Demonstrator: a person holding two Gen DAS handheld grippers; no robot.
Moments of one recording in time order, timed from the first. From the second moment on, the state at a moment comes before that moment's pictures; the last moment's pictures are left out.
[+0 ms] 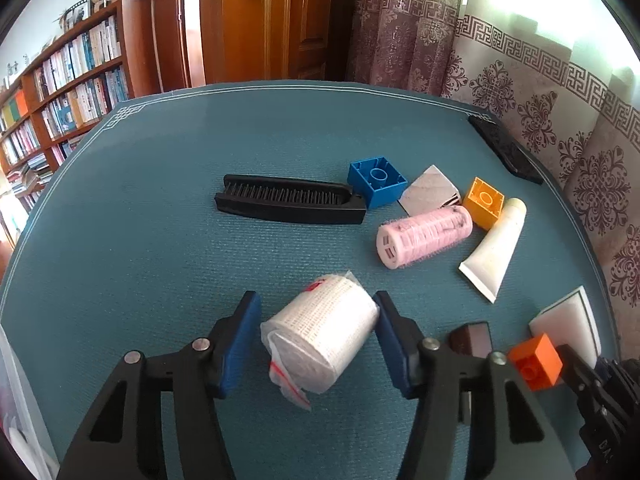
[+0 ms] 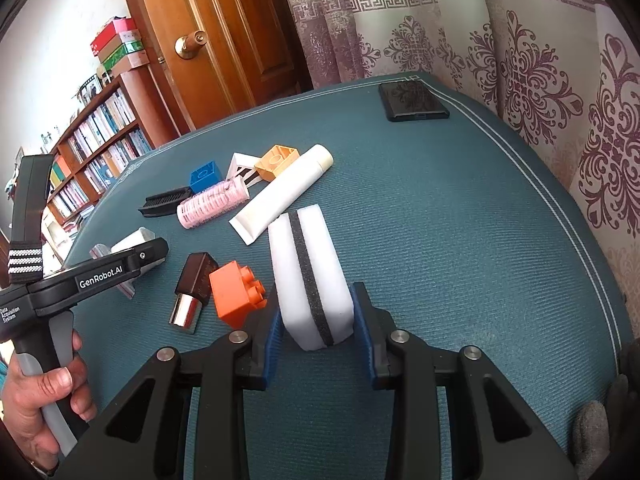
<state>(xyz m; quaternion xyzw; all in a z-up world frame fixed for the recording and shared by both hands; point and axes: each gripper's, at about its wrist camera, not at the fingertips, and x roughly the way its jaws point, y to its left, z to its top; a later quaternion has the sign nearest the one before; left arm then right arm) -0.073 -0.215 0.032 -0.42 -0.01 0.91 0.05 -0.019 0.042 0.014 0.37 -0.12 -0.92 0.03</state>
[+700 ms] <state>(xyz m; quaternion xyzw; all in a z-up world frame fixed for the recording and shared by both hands) -0.034 -0.228 0.055 -0.39 0.00 0.92 0.04 -0.003 0.048 0.020 0.35 -0.15 -0.93 0.02</state>
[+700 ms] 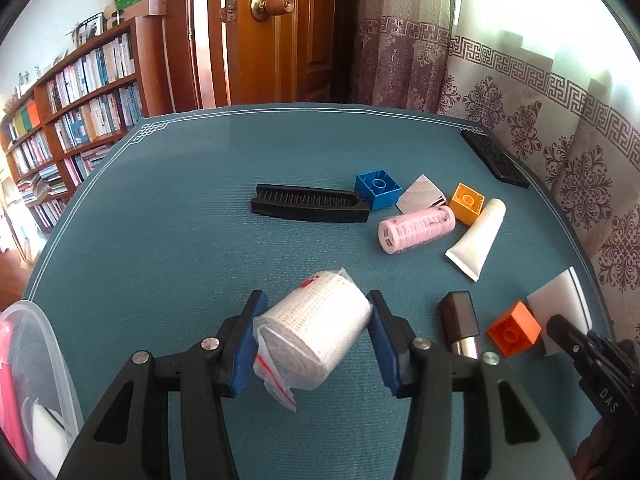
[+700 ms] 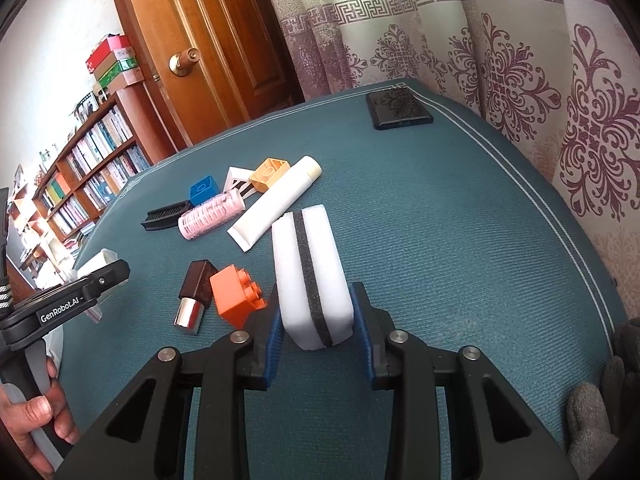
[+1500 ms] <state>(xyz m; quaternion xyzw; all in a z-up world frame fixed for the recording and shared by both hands) 0.001 -0.290 0.069 -0.35 -0.04 0.93 -0.01 0.016 -0.007 0.056 0.33 -0.13 -0.93 0.07</state>
